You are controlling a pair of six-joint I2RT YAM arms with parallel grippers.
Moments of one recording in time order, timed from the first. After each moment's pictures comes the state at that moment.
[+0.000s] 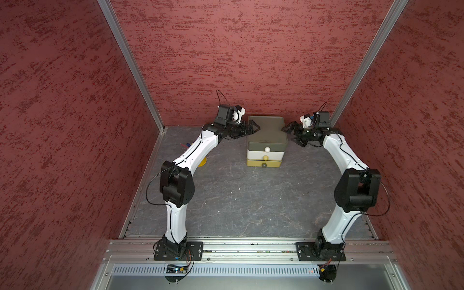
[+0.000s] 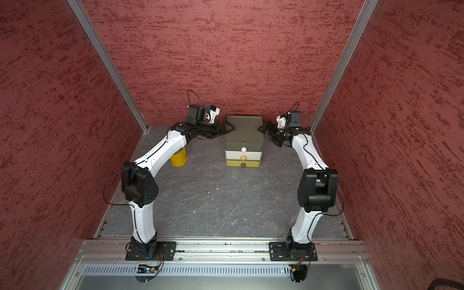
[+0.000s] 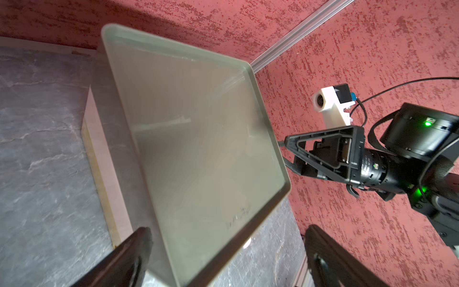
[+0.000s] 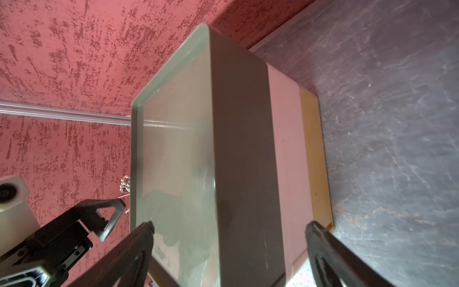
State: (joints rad) left arm -0.43 2.03 1.98 -0.54 0.54 -0.56; right arm -0.01 1.86 1.68 -0.60 -0.64 0.58
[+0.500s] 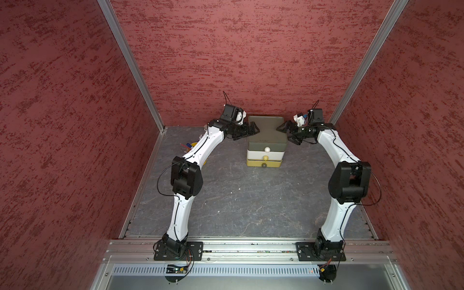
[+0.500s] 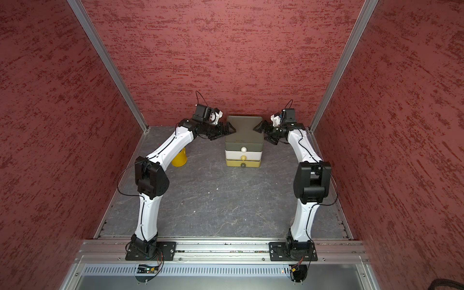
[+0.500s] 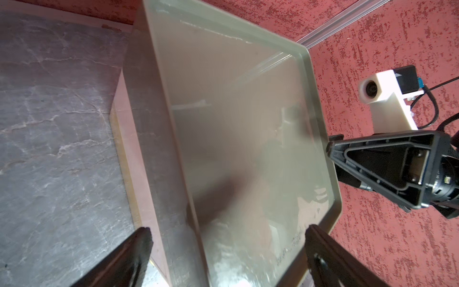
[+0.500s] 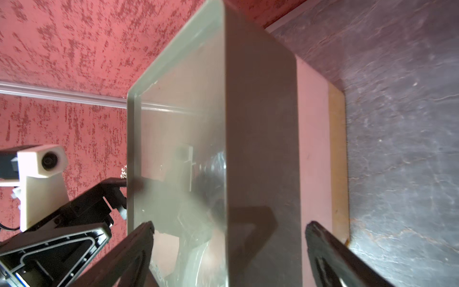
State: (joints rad) left arm -0.44 2.20 2.18 -0.73 0.47 -0.52; right arm 0.02 1.99 1.82 -0.68 -0.70 0.53
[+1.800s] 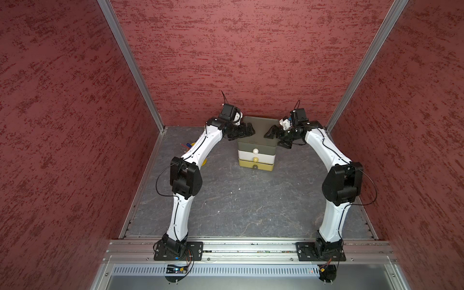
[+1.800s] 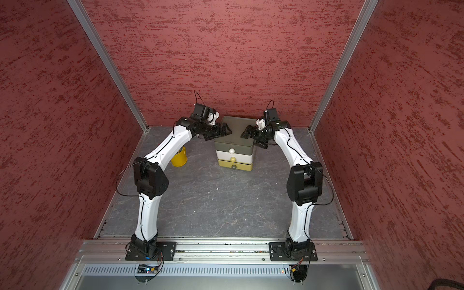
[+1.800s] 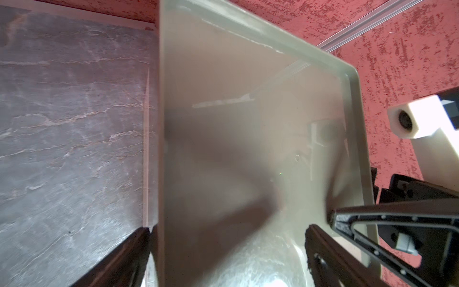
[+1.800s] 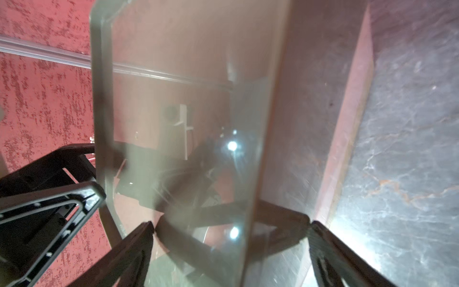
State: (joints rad) left arm -0.43 2.16 2.17 -0.82 0.37 -0.48; right arm 0.20 1.97 1.87 -0.87 -0.55 0.54
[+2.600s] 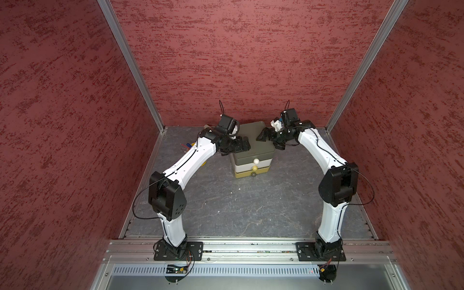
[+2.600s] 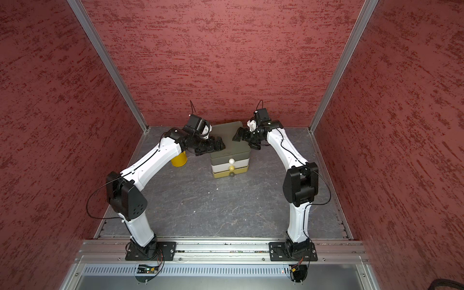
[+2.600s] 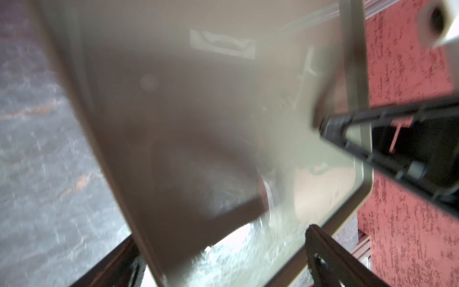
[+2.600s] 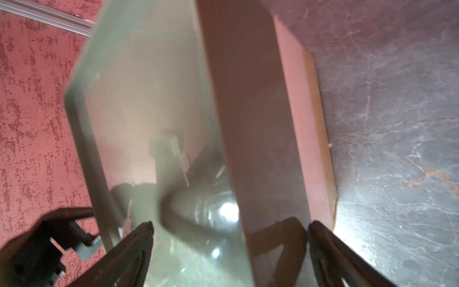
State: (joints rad) left arm -0.53 1.78 1.74 -0.89 0.22 -0.58; right arm 0.29 1.99 1.96 -0.94 -0.53 0.52
